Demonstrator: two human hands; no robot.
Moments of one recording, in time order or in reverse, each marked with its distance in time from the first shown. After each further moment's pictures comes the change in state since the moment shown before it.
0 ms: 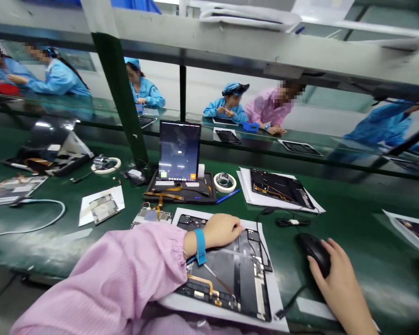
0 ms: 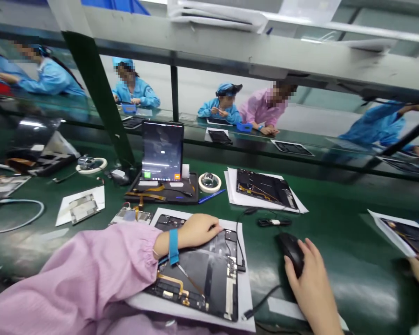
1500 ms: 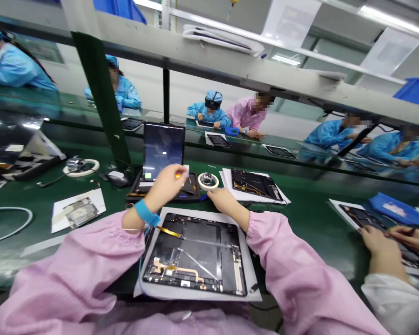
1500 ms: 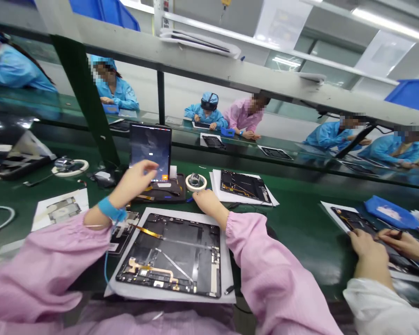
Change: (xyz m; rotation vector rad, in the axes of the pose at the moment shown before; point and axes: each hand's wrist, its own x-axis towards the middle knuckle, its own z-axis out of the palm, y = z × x) left_hand -0.025 -0.059 -0.126 -0.183 0.559 -0.207; right_hand 0.154 -0.210 0.058 -0.084 -0.603 -0.619
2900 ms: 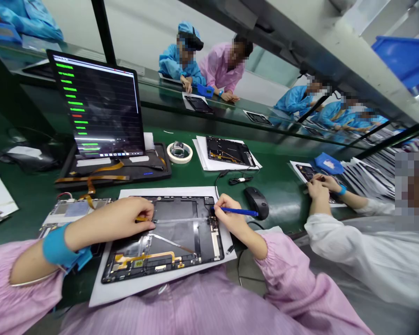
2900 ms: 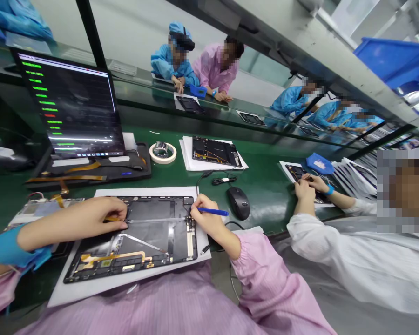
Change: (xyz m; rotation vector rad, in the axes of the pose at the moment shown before) left_hand -0.073 -0.024 0.012 0.156 -0.976 0.108; right_hand -0.145 -0.027 0.042 0.992 0.382 0.561
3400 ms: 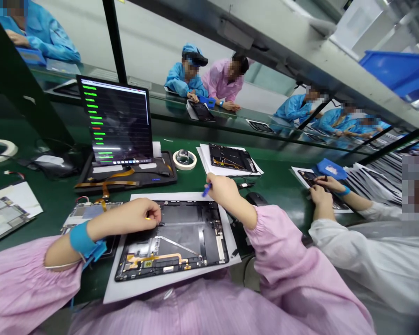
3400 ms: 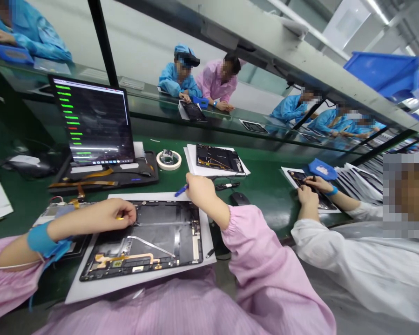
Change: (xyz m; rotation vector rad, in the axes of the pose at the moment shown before) left_hand 0.004 -0.003 -0.006 -0.247 -0.044 -0.036; right_hand 0.078 -0.060 0.005 -0.949 -0.177 -0.098
